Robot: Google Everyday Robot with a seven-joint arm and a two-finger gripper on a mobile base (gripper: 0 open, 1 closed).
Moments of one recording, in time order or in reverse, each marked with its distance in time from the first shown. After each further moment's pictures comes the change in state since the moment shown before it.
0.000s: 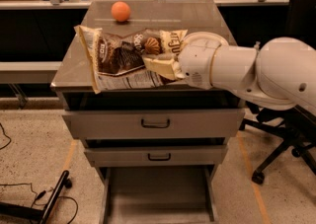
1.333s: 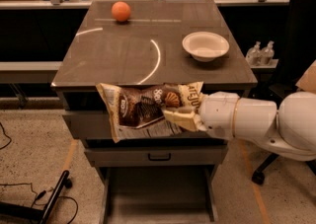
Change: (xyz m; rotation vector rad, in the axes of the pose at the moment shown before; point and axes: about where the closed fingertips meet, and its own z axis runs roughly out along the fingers) arm 0.100 0.057 -0.055 -0.087 0.091 0.097
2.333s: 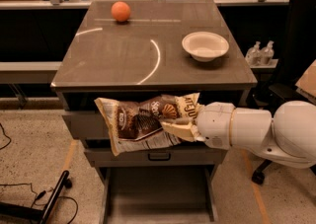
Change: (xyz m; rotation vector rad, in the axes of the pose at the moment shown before) arm 0.024 0.015 0.003 -0.021 0.042 0.007
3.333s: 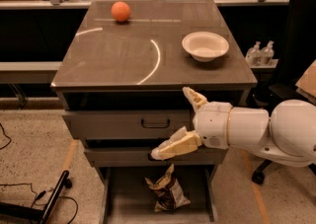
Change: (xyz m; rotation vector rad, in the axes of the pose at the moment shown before) arm -0.002 0.003 0.003 -0.008 0.001 -0.005
